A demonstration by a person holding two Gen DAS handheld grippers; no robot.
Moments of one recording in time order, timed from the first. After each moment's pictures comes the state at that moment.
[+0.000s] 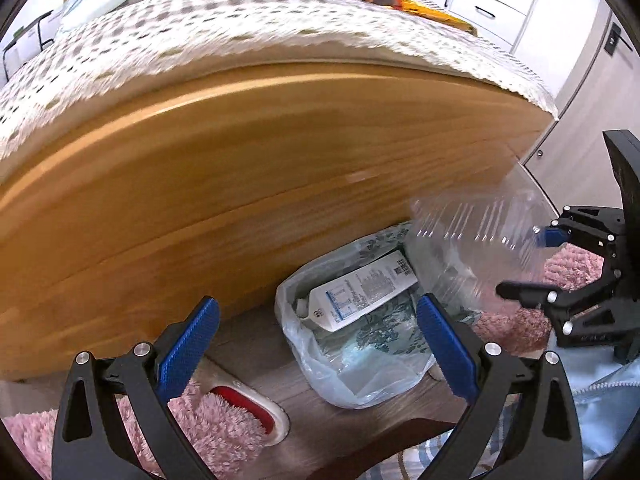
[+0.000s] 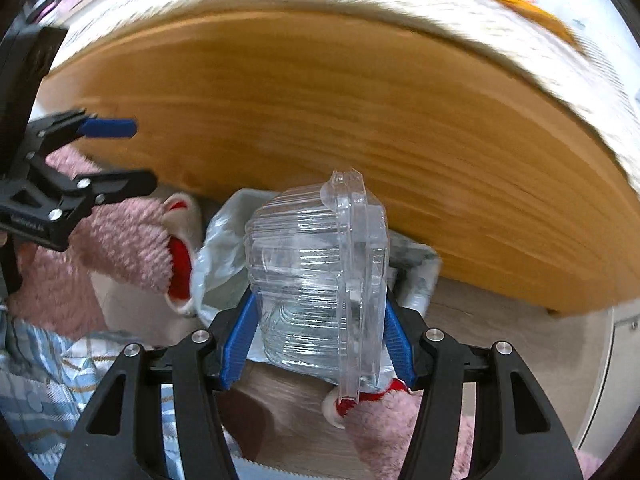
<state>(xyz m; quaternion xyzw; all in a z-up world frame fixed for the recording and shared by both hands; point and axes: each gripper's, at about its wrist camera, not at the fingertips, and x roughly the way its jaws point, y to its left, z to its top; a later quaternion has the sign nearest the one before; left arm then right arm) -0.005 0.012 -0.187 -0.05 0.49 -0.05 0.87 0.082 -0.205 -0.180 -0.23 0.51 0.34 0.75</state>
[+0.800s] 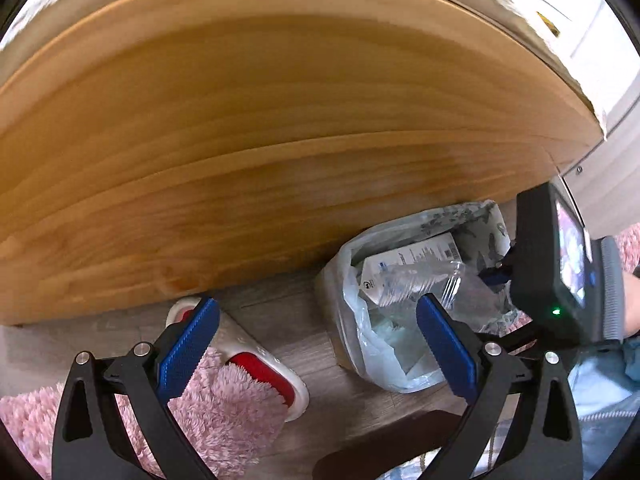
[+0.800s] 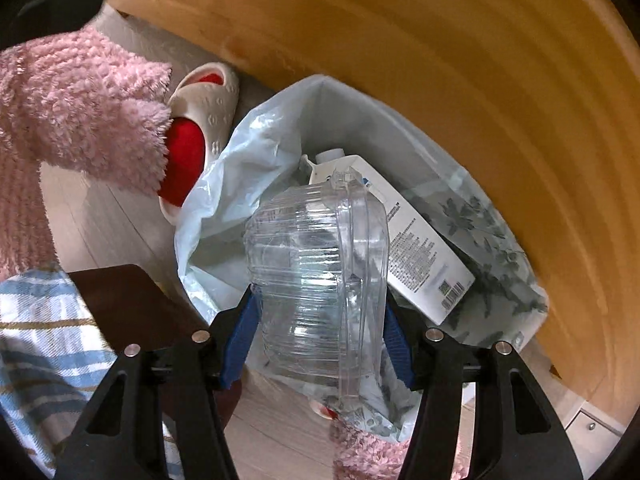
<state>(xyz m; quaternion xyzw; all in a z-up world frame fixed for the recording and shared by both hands) -0.008 0.063 -0.229 -0.10 0.54 0.02 0.83 0.088 -0.113 -0.320 -0.39 0.58 0.40 0.59</state>
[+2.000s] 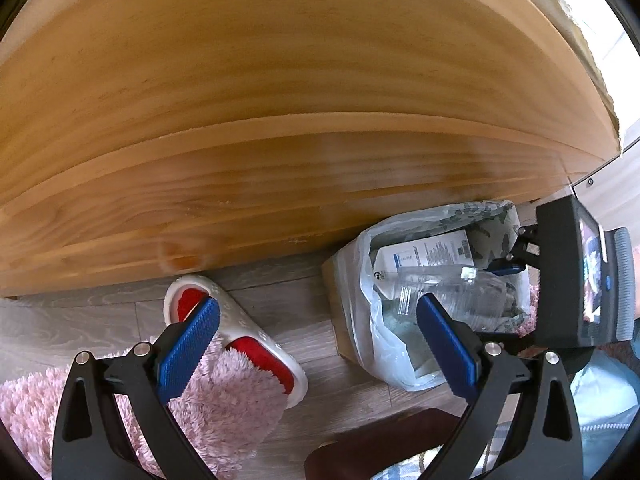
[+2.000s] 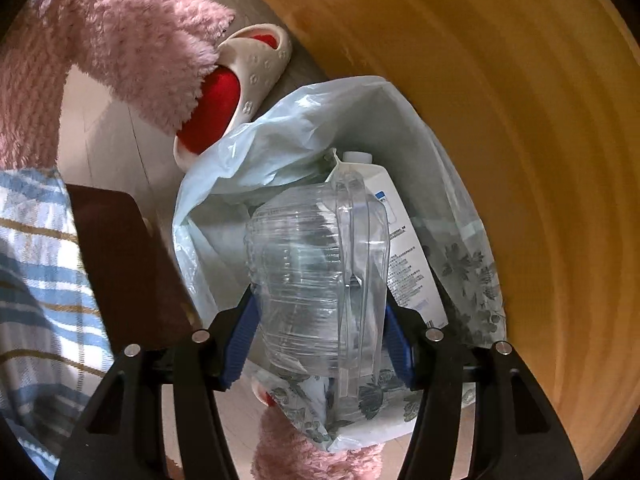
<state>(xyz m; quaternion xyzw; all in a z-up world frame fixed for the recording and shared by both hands) -0.002 0.078 -0.247 -0.13 0.57 0.03 0.81 0.083 -0.106 -0.323 -0.50 0.51 0.48 0.51</state>
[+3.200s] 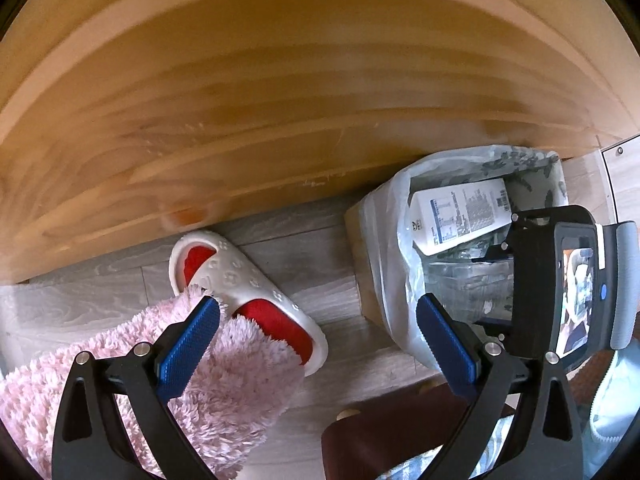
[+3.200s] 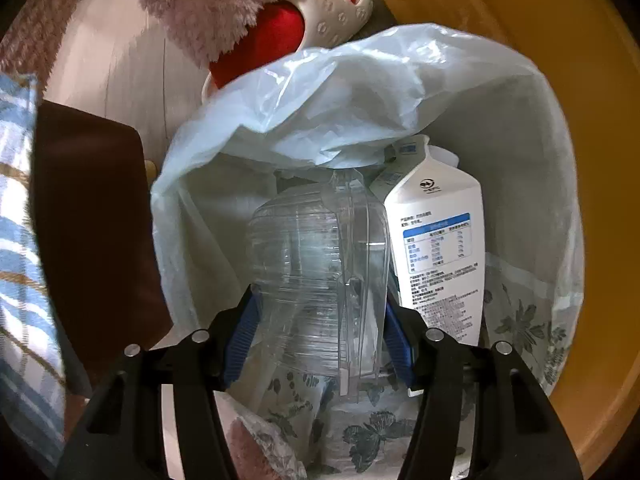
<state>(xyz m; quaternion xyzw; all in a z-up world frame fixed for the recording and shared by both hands) 0.010 0.072 -0.303 -0.10 0.66 0.05 0.74 0.051 -0.098 -0.400 -0.57 0.48 0.53 0.40</state>
